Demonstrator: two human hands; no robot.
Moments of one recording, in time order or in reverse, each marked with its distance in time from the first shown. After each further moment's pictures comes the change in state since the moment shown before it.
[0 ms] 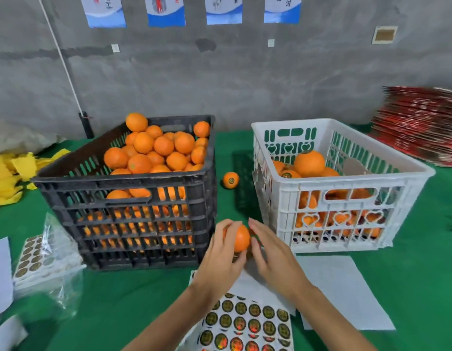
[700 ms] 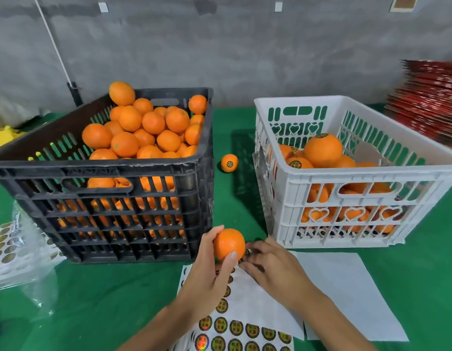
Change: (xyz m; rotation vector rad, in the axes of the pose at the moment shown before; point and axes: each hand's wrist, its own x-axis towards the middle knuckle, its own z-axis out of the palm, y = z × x) left_hand -0.034 -0.029 0.013 -0.463 -0.067 -0.248; right_hand -0.003 0.017 0.004 -0.324 -0.393 0.044
